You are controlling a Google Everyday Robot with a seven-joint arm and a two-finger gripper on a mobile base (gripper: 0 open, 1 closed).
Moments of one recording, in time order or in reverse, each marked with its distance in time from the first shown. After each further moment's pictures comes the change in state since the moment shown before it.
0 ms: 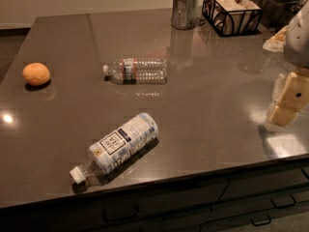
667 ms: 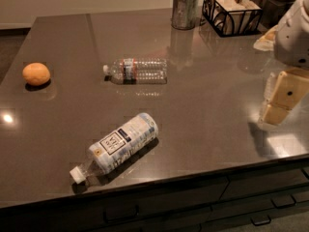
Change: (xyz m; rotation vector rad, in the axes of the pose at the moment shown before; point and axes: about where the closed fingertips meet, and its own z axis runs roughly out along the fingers) arm -0.013 0.000 0.004 -0.014 -0.007 -0.039
